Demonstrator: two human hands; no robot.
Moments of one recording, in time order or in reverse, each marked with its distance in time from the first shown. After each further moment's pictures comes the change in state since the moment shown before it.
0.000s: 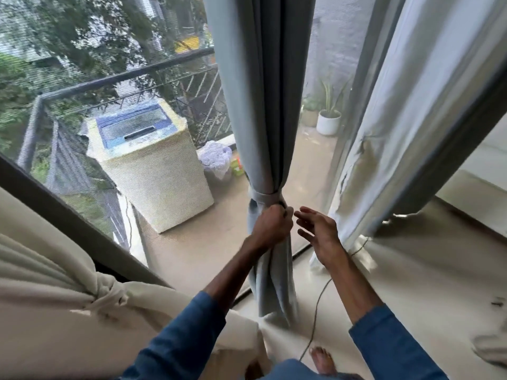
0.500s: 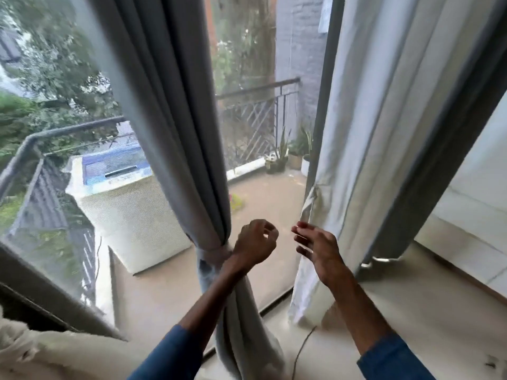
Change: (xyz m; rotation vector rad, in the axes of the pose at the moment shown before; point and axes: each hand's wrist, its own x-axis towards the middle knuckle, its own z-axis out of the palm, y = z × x) left_hand 0.038 0.088 0.025 -0.099 0.183 0.058; right_hand 0.018 -0.108 -0.080 -0.042 -0.097 -0.148
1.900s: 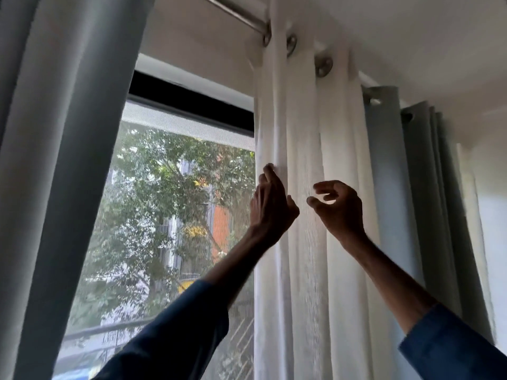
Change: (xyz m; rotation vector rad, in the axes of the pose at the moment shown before) left_hand 0.203 0.540 -0.213 0.066 1.028 0.837; right_hand 0.041 -0.613 0.040 -0.476 0.247 -1.492
